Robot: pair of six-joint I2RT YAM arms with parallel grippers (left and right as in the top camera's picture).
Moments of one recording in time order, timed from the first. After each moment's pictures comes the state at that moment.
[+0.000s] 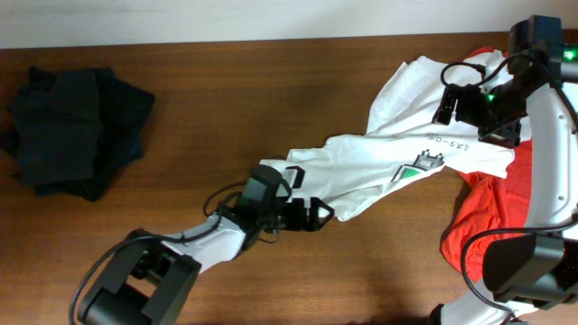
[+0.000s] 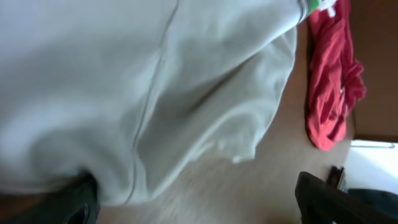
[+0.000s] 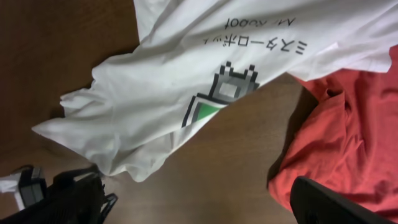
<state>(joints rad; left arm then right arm) -0.60 1.72 0.66 0.26 0.52 -0.62 -0.20 1.81 1.96 -1.54 -0.20 0.15</state>
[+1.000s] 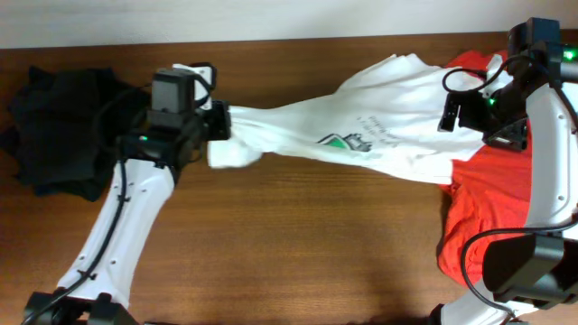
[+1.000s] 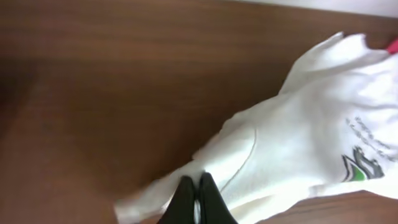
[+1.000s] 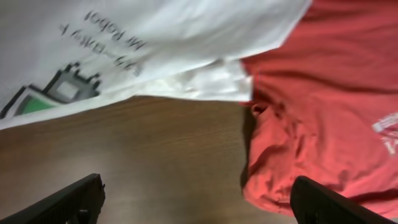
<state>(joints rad) -0.17 1.54 1.30 -0.53 0.13 -0.21 -0.20 1.81 1.96 -1.57 -0.11 0.12</state>
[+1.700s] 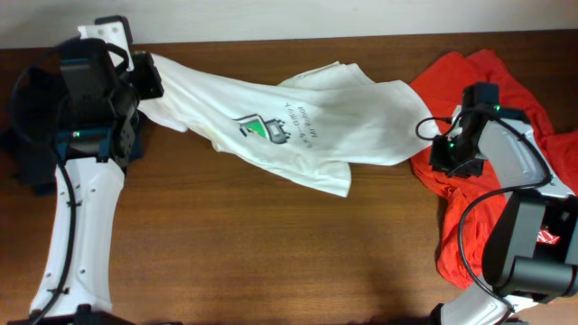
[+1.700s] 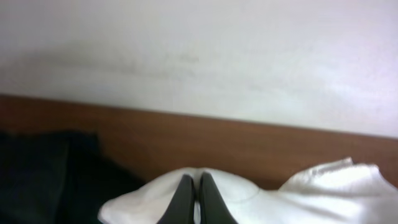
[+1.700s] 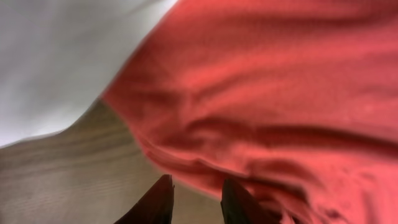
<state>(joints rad) 0.06 1.53 1.43 -0.32 0.05 -0.10 -0.20 1.85 1.29 -0.89 -0.03 0.11</state>
